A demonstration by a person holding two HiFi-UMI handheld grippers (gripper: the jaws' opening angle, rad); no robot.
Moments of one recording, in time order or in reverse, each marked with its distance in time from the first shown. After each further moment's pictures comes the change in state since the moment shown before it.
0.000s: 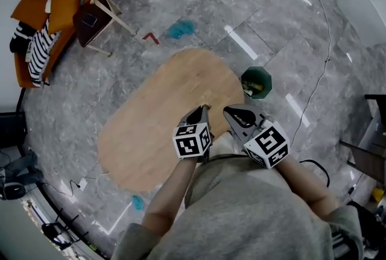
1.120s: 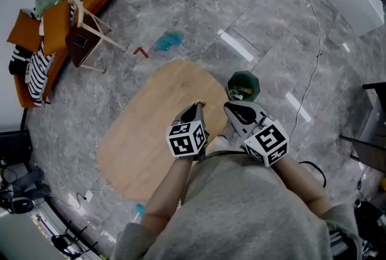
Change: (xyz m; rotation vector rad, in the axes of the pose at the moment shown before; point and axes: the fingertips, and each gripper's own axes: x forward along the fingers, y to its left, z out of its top) left arm 0.032 -0.080 0.043 0.078 -0.030 -0.017; right arm -0.073 -0.083 0.010 0.051 -0.107 -0.117
